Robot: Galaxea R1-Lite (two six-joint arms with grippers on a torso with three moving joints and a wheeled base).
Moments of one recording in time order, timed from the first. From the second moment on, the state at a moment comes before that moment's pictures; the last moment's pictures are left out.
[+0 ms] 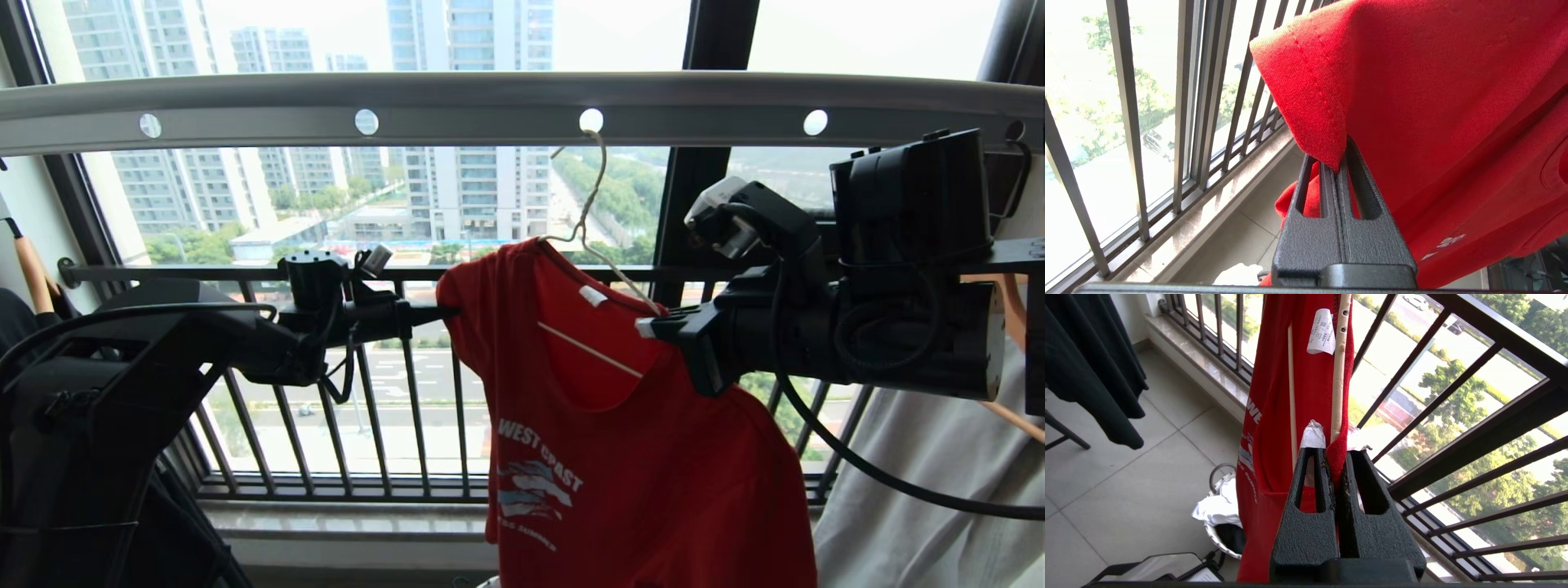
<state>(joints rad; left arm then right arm) -0.10 2.43 -1.60 -0.77 -1.09 -0.33 0.59 1.57 -1.14 -0.05 0.01 -0.18</state>
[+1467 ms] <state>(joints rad) 0.00 2.40 -1.68 -0.24 -0.77 -0.15 0.58 1.58 -1.15 -0.06 0.01 -0.18</state>
